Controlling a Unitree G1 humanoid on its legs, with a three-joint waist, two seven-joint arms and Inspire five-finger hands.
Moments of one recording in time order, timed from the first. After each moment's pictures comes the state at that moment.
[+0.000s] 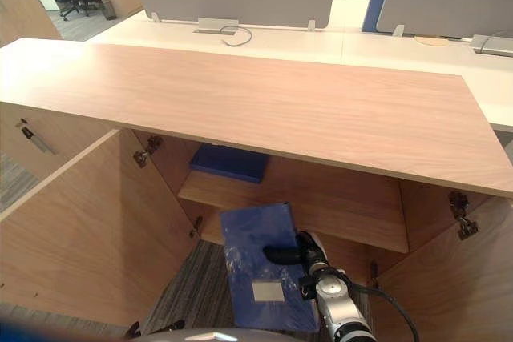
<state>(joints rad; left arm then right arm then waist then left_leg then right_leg) 0.29 0.05 0.36 0.92 -0.07 -0.08 0.04 -0.01 -0.11 0.12 0.69 0.19 0.00 -0.04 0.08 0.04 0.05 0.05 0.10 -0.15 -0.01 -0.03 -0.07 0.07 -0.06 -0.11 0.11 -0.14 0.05</state>
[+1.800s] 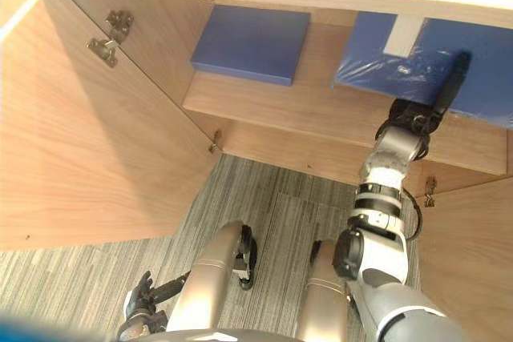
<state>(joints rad) 0.21 -0.04 0.28 0.70 -0.11 -0.05 0.15 -0.85 -0.23 -0.54 0.53 1.39 -0.35 -0.38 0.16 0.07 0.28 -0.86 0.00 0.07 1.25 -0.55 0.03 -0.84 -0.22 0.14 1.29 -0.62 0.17</state>
